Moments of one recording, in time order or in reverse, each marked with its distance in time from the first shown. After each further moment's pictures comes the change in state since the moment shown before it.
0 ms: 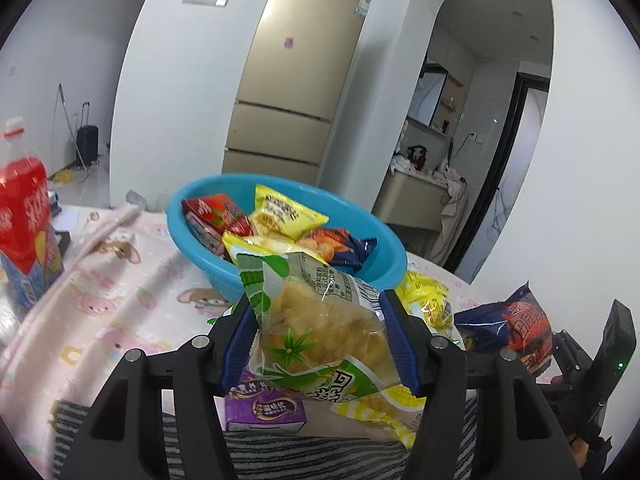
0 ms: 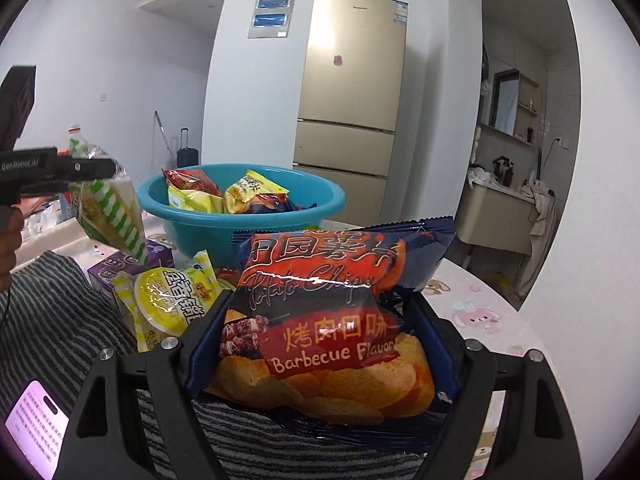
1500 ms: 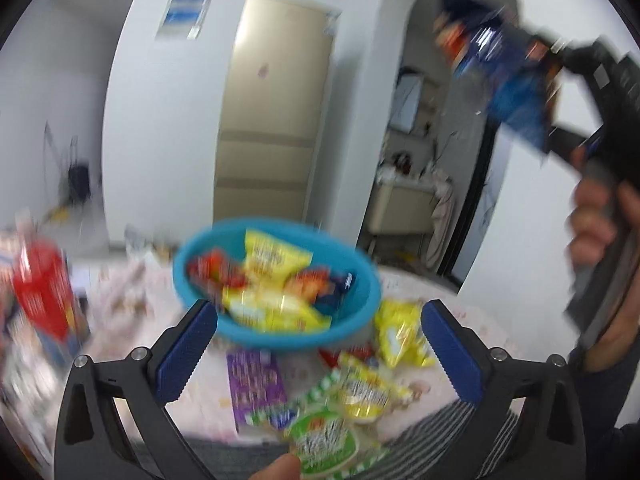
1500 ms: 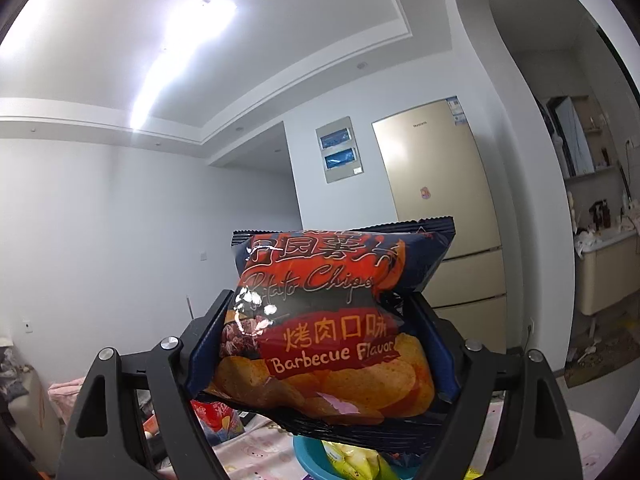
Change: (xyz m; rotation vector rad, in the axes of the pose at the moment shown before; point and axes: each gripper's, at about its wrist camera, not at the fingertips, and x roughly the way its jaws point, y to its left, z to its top) left arm -0.031 -0.014 0.054 0.073 0.019 -0.007; right arm -0.048 0.002 0.234 0.254 -0.442 0.455
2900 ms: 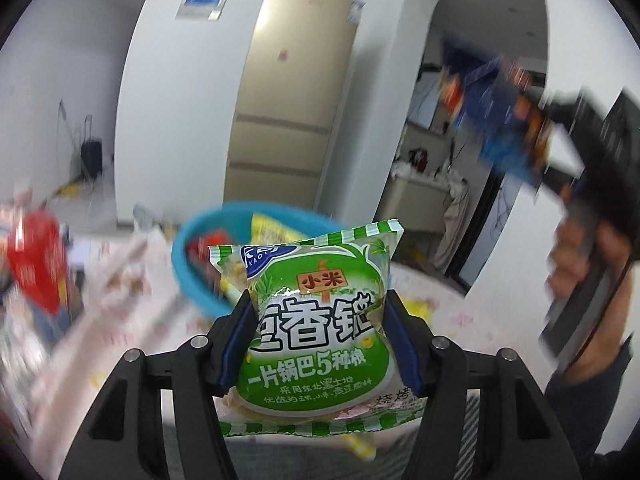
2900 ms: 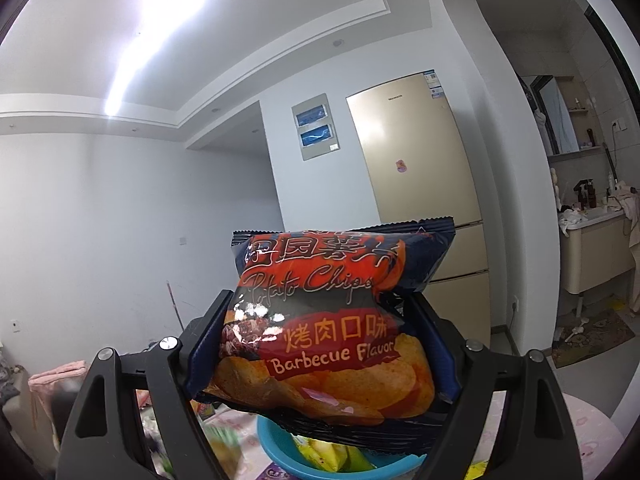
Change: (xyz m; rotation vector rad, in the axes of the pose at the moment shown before) left arm 0.002 -0.016 0.016 -0.029 -0.034 0.031; right arm 0.023 -0.035 -0.019 0.027 0.074 -0.076
